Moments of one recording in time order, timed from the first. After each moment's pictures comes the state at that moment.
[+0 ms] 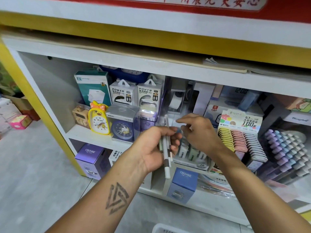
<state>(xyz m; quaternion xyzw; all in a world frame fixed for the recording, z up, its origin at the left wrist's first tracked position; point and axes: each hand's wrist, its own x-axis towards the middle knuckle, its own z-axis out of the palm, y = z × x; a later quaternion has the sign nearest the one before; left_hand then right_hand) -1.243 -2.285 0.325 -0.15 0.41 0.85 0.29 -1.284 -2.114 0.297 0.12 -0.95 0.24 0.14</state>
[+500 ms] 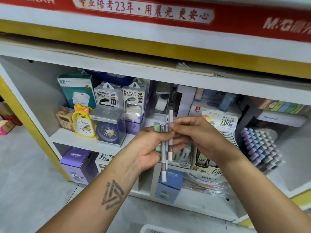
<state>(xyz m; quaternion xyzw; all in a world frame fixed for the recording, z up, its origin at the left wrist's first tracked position) -1.234 -2.254 0.332 -0.05 0.41 0.86 0.30 -1.239 -2.091 0.344 0.03 -0.72 0.68 -0.11</state>
